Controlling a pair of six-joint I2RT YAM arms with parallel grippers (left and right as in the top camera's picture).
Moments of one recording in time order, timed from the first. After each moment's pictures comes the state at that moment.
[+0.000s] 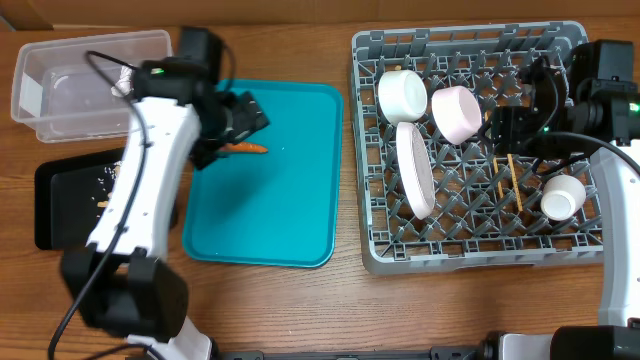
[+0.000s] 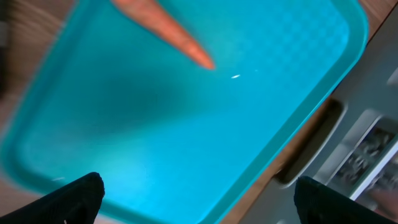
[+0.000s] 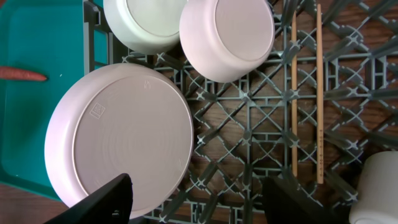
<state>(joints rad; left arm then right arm) -0.15 1.82 1.72 -1.24 0.09 -0.77 -0.13 1.53 1.60 -1.26 -0.32 -0.06</state>
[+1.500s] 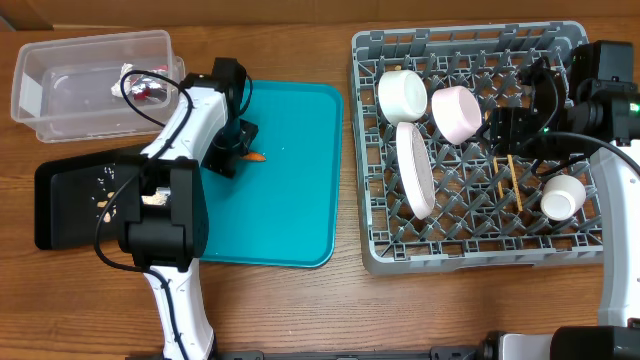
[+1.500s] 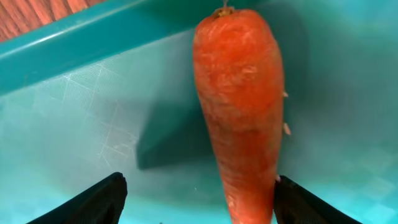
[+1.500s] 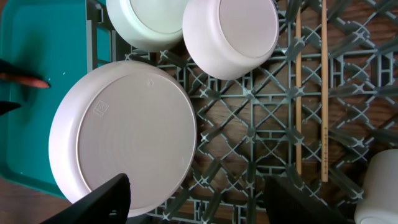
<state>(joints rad) -0.11 2.19 1.67 -1.06 -0.08 -1.29 -0.13 1.53 1.60 -1.27 -0.33 -0.05</state>
